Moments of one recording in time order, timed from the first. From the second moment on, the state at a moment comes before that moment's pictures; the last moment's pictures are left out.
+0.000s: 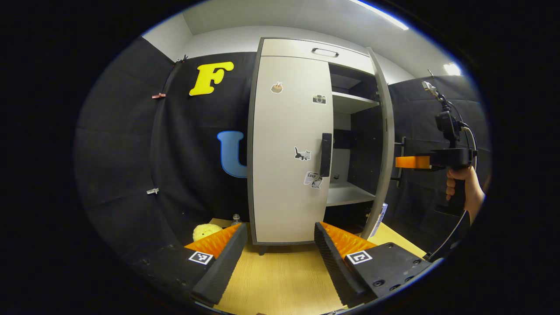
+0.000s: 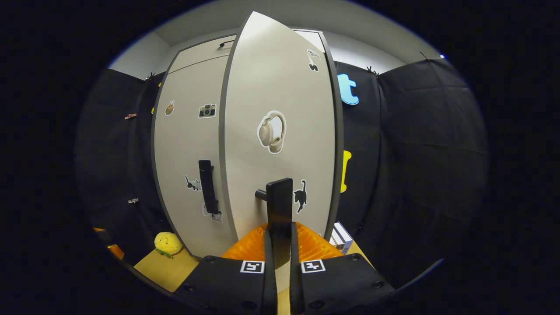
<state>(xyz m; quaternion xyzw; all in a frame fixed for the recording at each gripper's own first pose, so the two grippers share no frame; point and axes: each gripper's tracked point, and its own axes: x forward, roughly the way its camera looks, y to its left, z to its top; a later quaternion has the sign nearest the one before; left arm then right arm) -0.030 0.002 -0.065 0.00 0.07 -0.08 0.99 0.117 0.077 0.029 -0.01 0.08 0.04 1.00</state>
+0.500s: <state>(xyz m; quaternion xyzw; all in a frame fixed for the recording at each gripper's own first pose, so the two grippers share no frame) -0.047 -0.005 -0.053 -0.01 0.07 -0.04 1.00 0.108 0.016 0.032 -0.06 0.08 0.01 0.99</state>
